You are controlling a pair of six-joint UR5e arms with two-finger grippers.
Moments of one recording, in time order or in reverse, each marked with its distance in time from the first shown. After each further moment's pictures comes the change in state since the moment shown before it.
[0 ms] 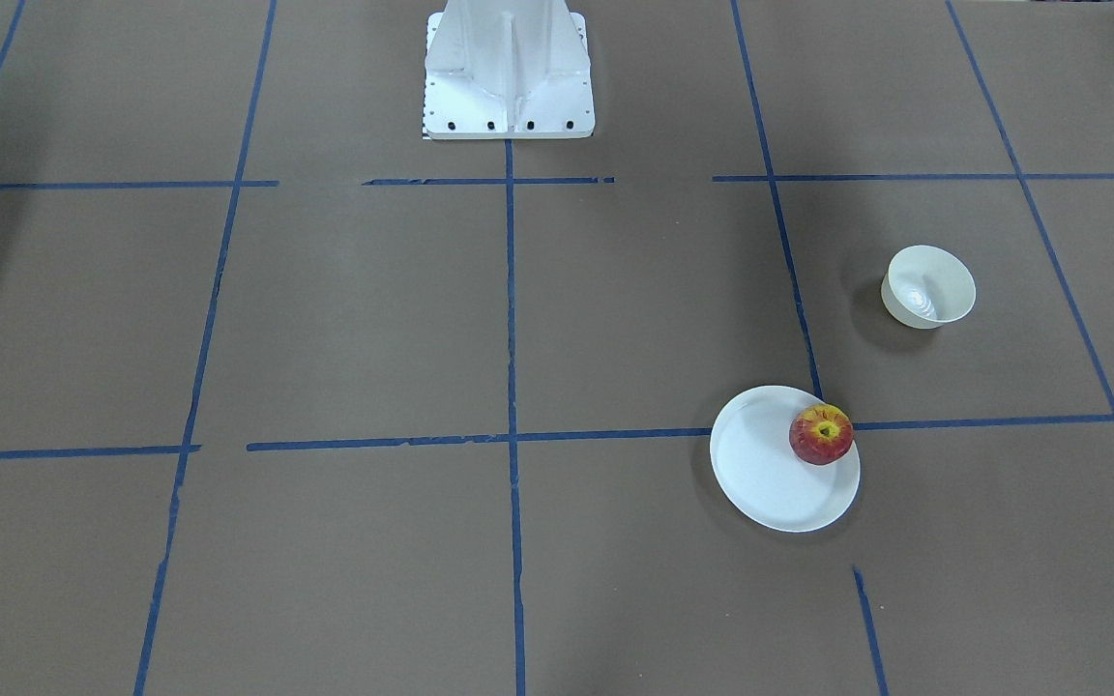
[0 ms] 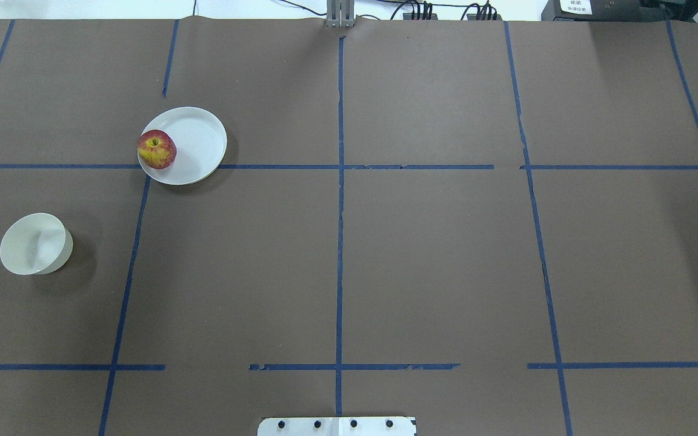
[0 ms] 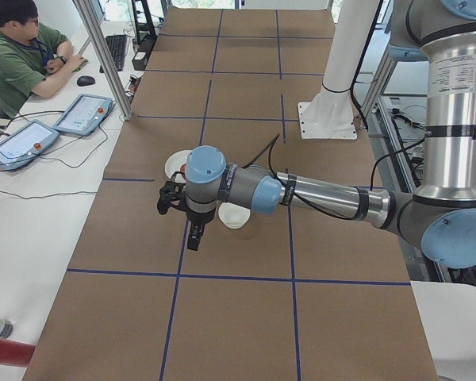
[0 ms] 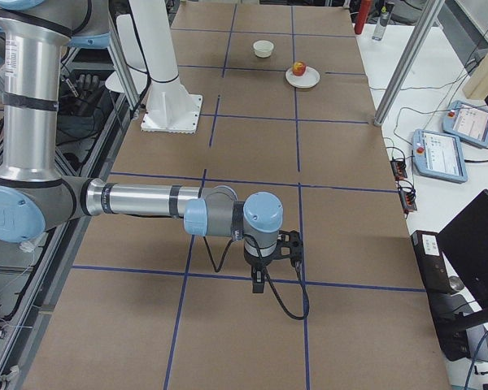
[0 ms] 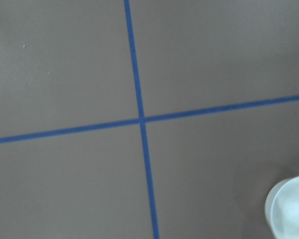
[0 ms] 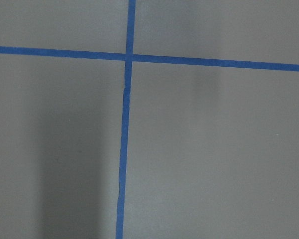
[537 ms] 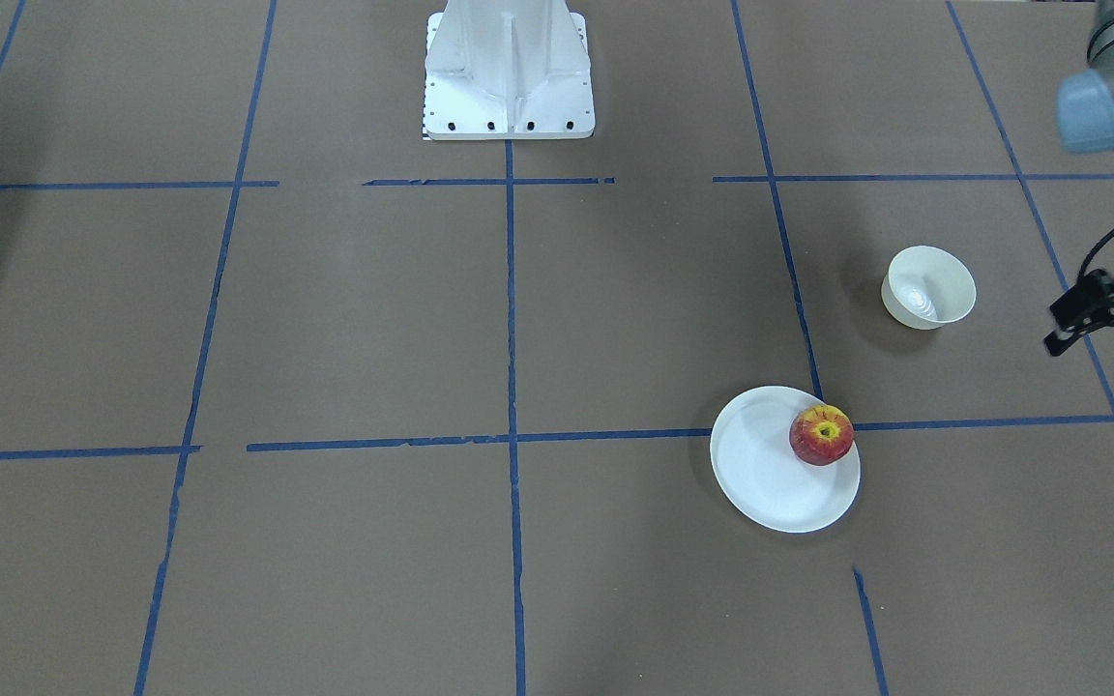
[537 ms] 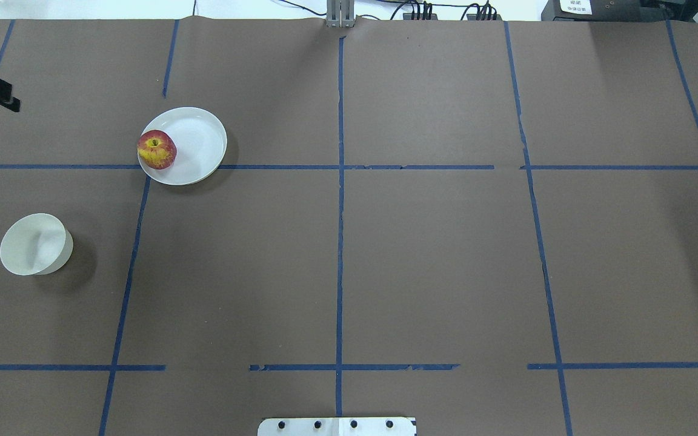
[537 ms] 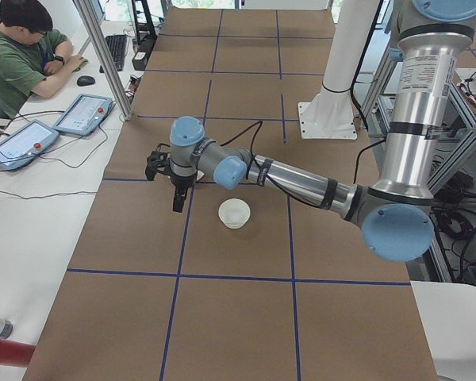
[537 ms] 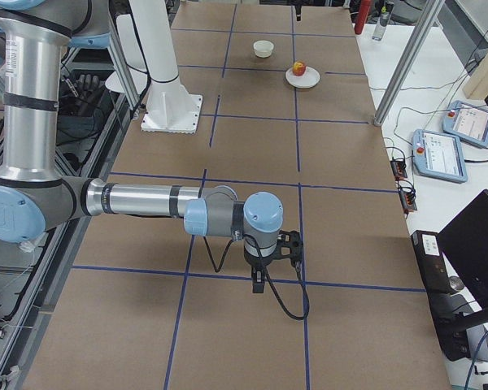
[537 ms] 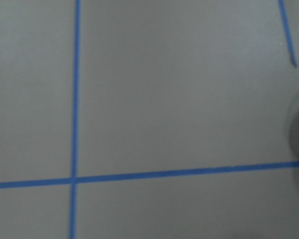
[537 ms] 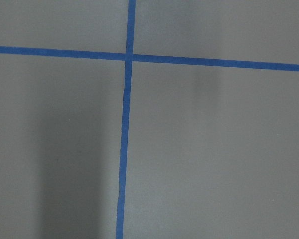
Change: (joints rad) left arm 0.310 -0.311 0.158 -0.080 0.124 -0.465; right arm 0.000 0.000 0.000 0.000 0.000 0.000
